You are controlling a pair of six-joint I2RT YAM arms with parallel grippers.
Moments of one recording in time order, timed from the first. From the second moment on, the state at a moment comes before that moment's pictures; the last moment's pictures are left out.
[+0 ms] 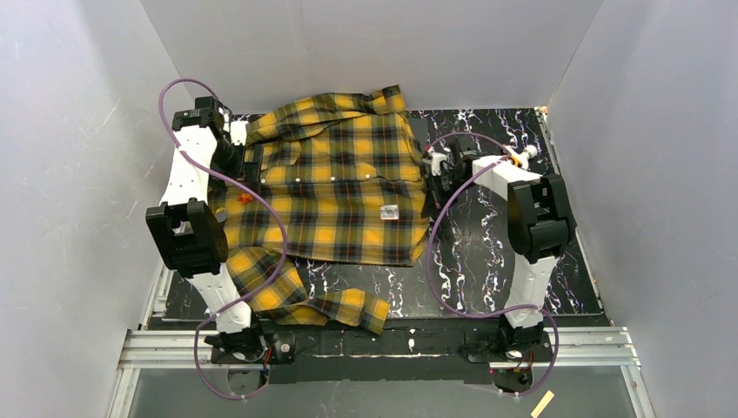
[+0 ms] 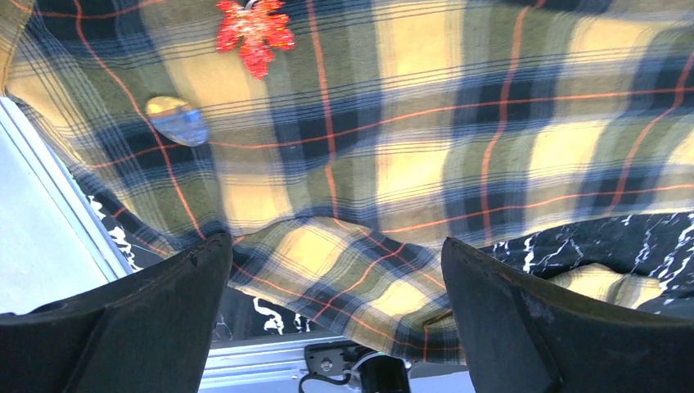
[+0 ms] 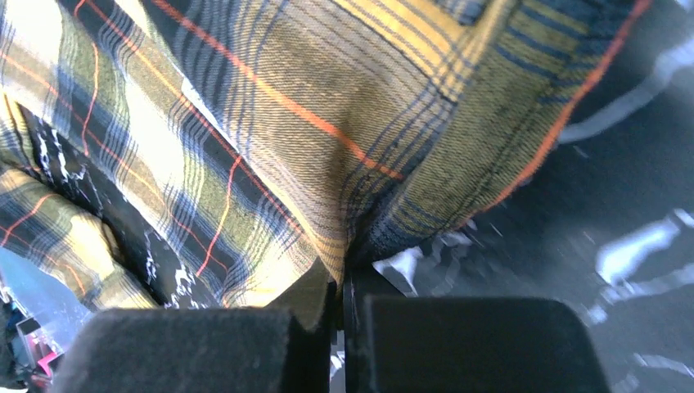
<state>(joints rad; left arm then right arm) 0.14 1.85 1.83 -1.32 0.11 0.18 0.29 1.97 1.35 -0.60 -0.62 -0.08</state>
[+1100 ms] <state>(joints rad) -0.17 1.87 1.57 -1.09 0.14 0.39 0.01 1.74 1.38 -0.98 -0.61 -0.39</state>
